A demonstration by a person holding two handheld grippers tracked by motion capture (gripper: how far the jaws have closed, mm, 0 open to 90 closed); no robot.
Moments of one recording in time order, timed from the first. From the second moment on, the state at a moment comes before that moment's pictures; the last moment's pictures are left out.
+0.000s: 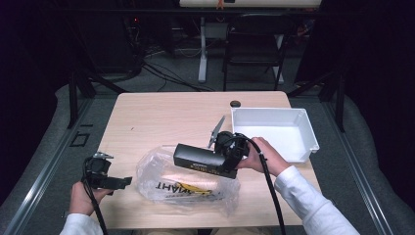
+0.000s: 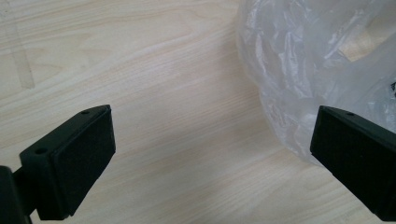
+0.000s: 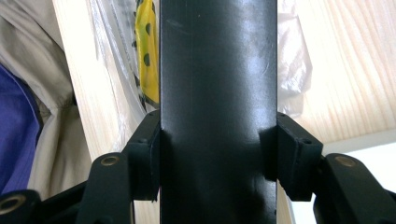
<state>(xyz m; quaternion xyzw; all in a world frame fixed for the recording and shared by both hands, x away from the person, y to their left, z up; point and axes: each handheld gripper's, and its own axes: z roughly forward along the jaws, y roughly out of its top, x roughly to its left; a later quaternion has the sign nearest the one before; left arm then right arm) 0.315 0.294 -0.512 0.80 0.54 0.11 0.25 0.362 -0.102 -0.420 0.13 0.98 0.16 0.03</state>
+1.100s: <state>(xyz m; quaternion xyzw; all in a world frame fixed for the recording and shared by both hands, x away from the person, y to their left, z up) 0.314 0.301 -0.515 0.79 0.55 0.11 0.25 0.377 -0.177 -0.398 0.14 0.98 0.16 0.06</state>
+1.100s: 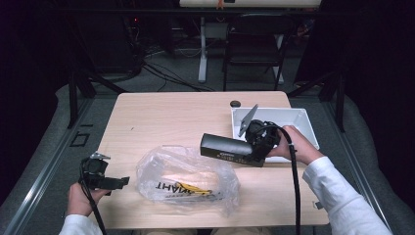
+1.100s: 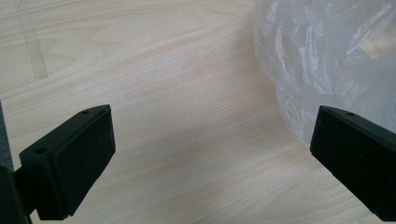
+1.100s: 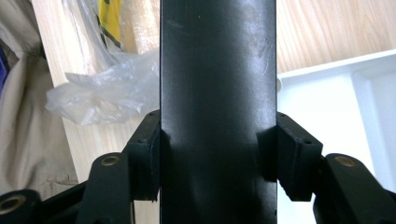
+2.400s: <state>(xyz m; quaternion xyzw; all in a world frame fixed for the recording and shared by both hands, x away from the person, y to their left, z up) 0.314 0.300 -0.517 0.79 0.55 0.11 0.24 0.420 -0.282 -0.401 0.19 0.96 0.17 0.09</state>
